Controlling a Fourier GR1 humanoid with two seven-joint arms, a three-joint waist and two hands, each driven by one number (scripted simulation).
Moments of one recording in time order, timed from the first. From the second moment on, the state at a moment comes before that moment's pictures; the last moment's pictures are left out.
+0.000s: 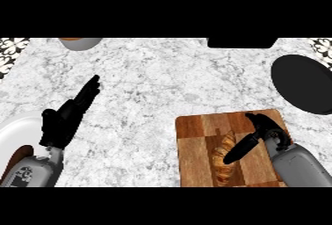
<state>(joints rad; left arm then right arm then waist) -0.19 0.37 -0.21 -1.57 0.11 0.06 0.20 -0.32 -0.45 0.42 -1.49 0.07 0.11 1.25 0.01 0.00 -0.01</state>
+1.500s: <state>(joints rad) -0.15 0.34 -0.17 -1.57 0.08 0.03 0.18 -0.34 -0.40 0.52 -1.49 0.14 0.11 1.23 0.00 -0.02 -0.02</state>
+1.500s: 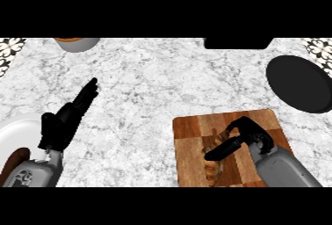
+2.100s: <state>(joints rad) -0.14 0.33 -0.15 -1.55 0.07 0.02 0.16 -0.32 -0.55 0.67 -1.76 0.60 -0.03 0.93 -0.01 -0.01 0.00</state>
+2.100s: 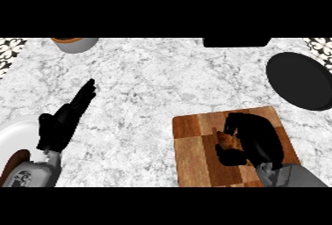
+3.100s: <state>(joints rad) -0.14 0.30 -0.13 -1.59 0.04 -0.01 0.18 -0.22 -0.56 0.29 -1.84 0.73 -0.34 0.71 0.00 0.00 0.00</state>
